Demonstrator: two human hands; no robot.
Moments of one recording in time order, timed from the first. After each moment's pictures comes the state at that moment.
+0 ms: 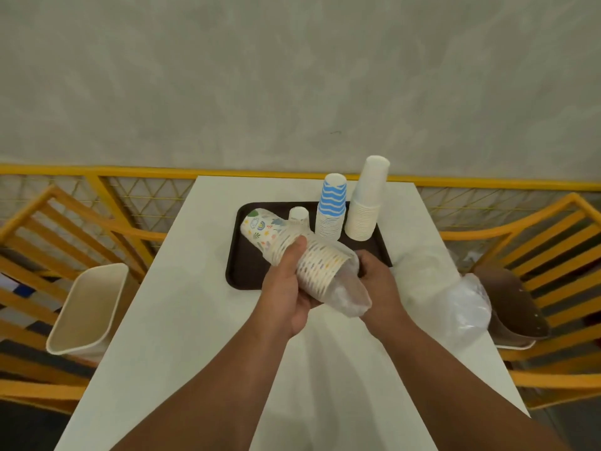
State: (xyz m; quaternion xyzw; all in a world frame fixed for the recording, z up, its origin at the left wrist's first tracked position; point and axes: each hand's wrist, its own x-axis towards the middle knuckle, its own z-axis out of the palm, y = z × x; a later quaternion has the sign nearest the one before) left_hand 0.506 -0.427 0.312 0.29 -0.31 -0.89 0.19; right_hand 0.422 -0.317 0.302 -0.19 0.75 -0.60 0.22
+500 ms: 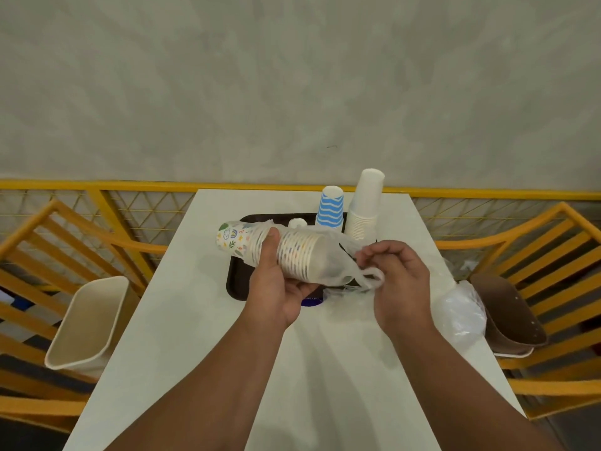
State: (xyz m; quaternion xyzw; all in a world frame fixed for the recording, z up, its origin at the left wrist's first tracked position) left_hand 0.505 -0.448 0.329 0.26 -0.23 -0.91 0.24; right_hand 0.432 -0.306 0.347 -0.14 0.54 -0.82 0.12
